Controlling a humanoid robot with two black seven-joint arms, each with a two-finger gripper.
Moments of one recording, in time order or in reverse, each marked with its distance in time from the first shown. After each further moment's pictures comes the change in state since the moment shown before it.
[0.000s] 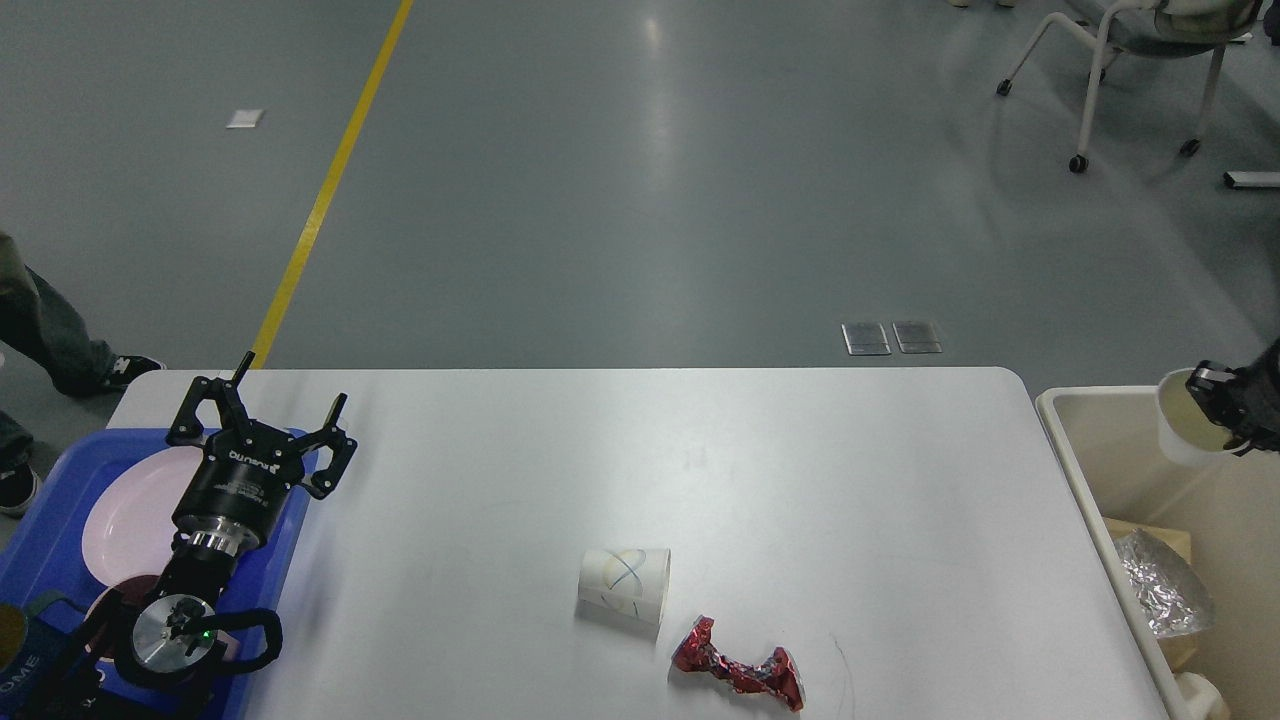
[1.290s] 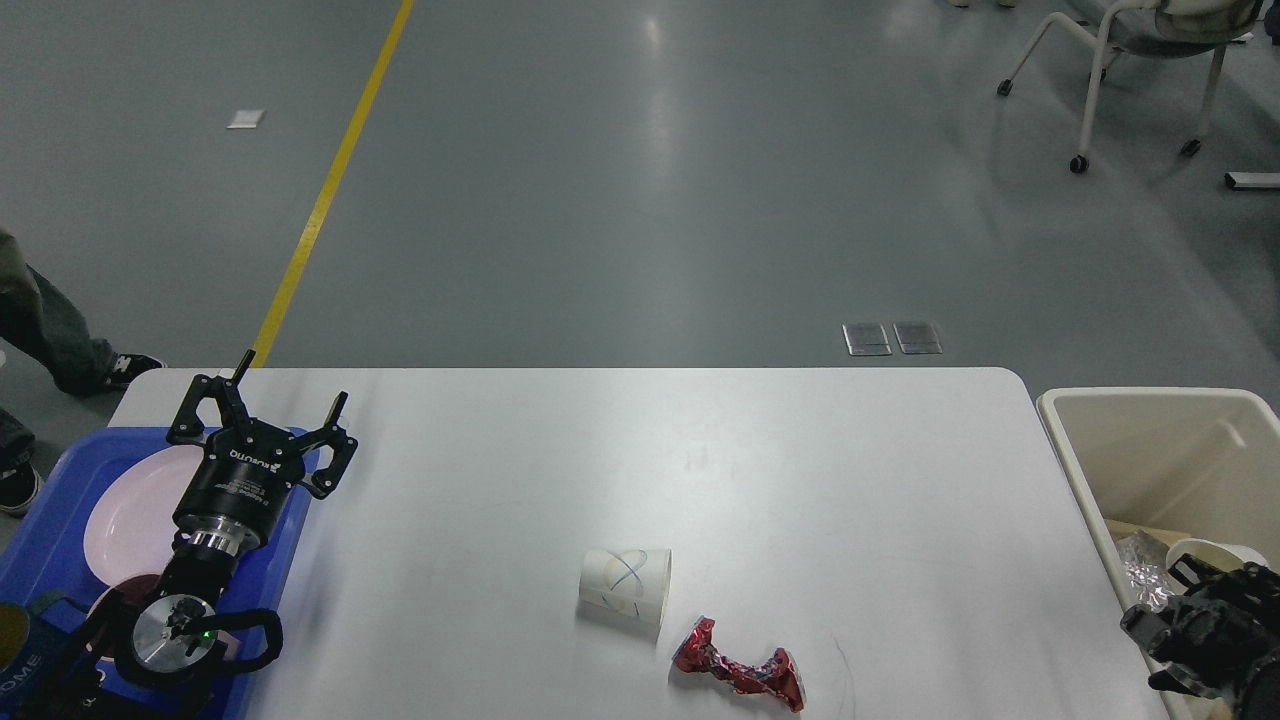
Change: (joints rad) left arm -0.001 0.000 0.000 0.000 0.000 0.000 0.000; right arm -1.096 0.327 0.359 -0.874 -0.009 -0.604 0.005
